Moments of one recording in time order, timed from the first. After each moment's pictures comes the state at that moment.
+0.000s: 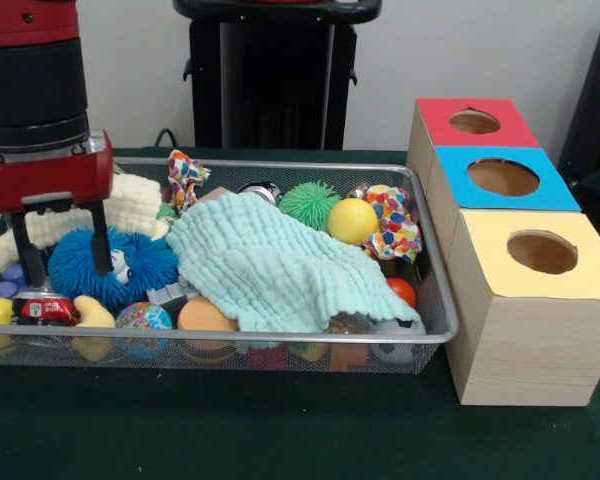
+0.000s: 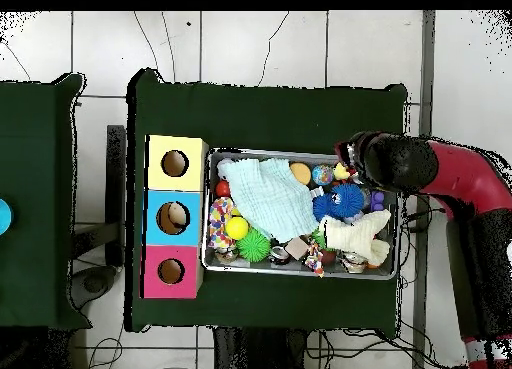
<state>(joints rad) -0.85 -0.54 0.60 1.34 -0.53 0.75 1.25</state>
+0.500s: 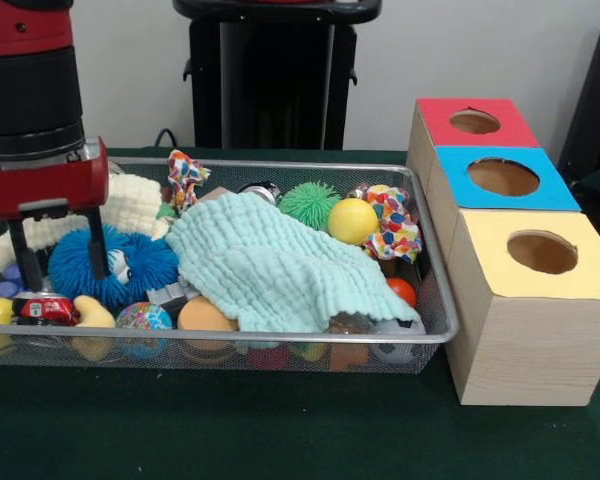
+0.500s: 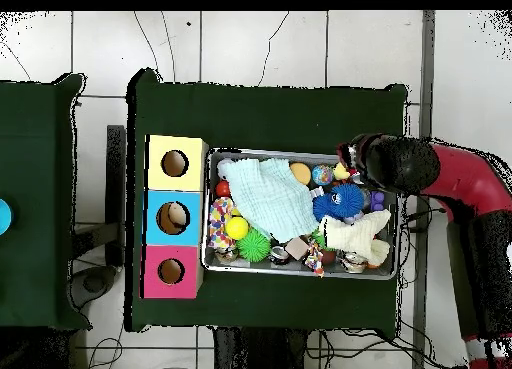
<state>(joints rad) -0.86 -0.51 0.60 1.33 -0.53 0.75 1.25</state>
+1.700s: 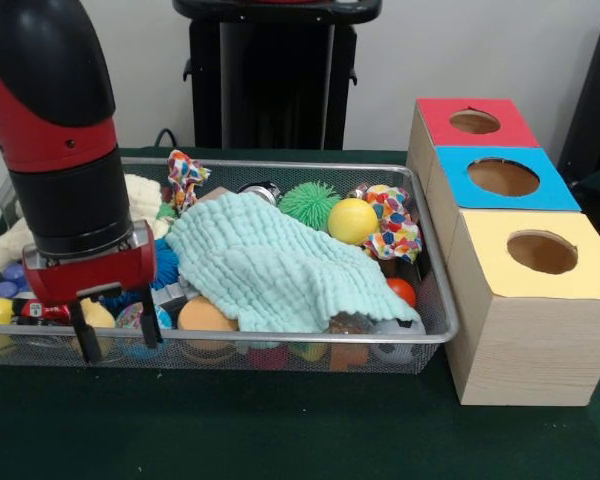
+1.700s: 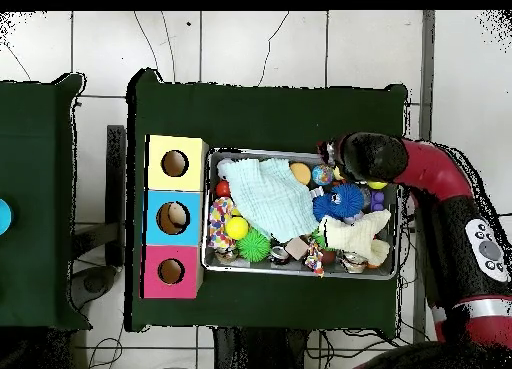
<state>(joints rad) -0.81 -0.34 0.60 1.21 -0.54 0.75 1.25</state>
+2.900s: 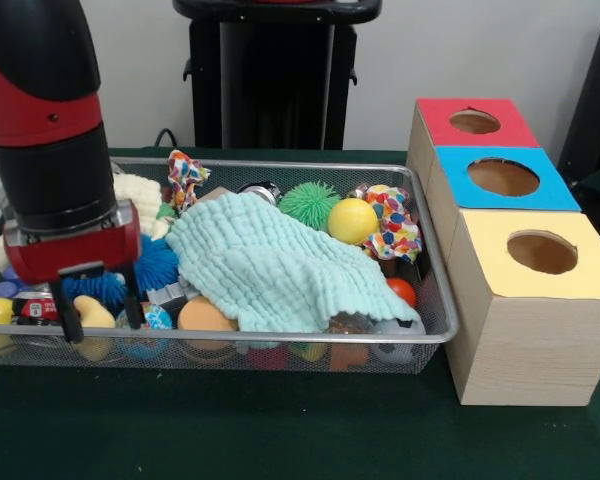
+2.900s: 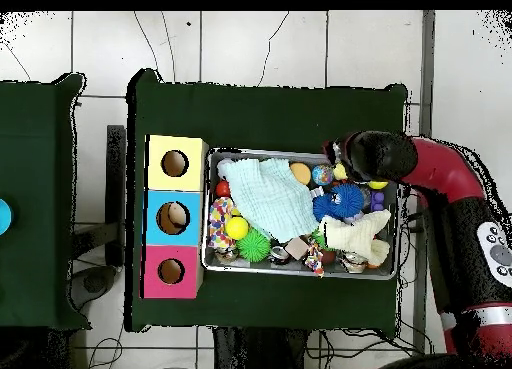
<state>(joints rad) -0.83 -0.40 0.60 1.24 -0.53 0.79 1.25</state>
